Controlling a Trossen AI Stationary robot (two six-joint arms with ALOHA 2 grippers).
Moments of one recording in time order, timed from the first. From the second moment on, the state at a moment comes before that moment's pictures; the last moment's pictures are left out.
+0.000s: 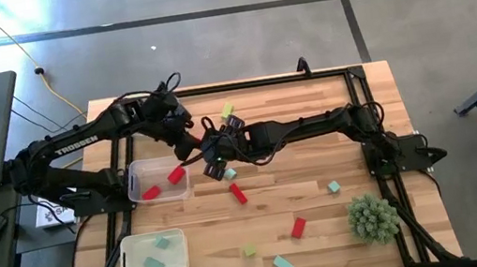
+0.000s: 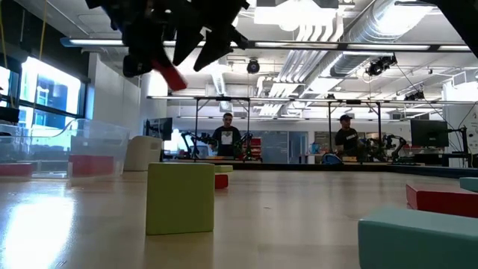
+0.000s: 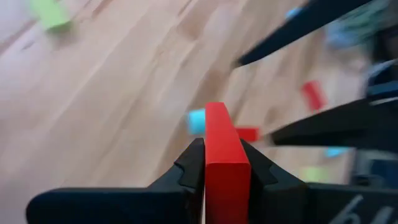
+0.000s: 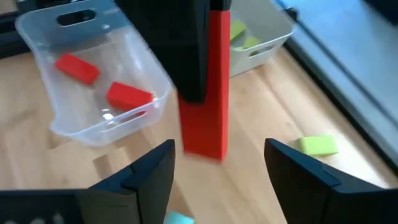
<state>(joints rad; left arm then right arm) 0.53 1.19 1.03 -0.79 0.32 -0.30 0.06 2.15 2.08 -0.79 0.48 0.35</state>
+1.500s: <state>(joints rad) 0.32 0.93 0.80 -1.36 -0.22 -0.47 0.04 2.15 2.08 -0.79 0.41 0.49</state>
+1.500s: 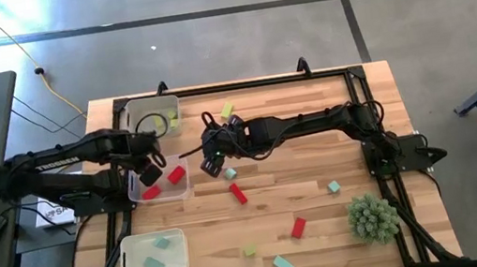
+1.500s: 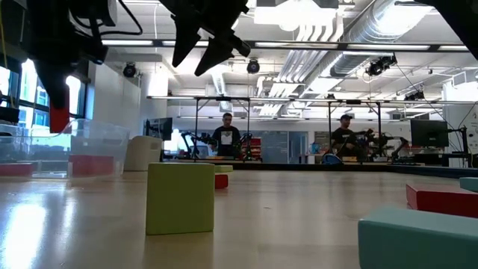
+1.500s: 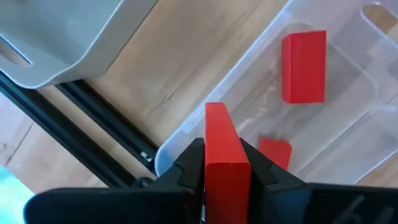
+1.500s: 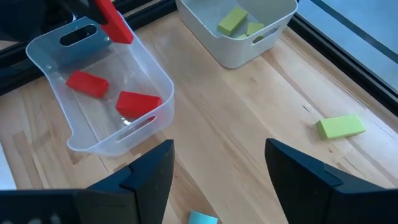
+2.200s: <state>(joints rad) 0.19 1.15 0.80 -1.34 -0.23 -0.53 0.04 2.15 2.08 -0.79 0.41 0.49</state>
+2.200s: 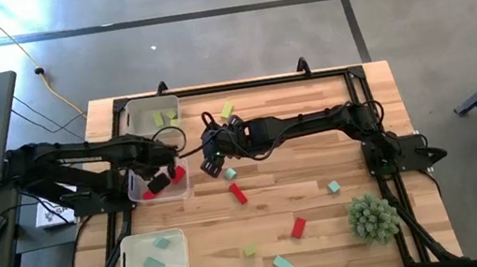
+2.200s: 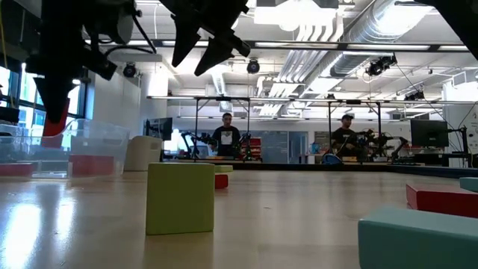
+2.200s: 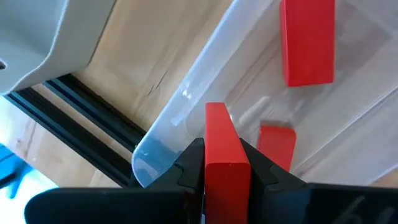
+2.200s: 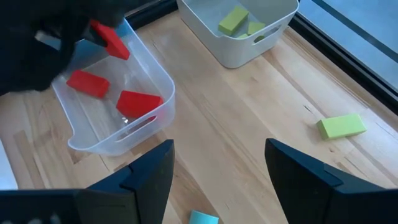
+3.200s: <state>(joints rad) 0.17 1.28 0.80 -1.28 -0.09 -0.43 0.04 2.15 2.08 -0.79 0.41 0.49</state>
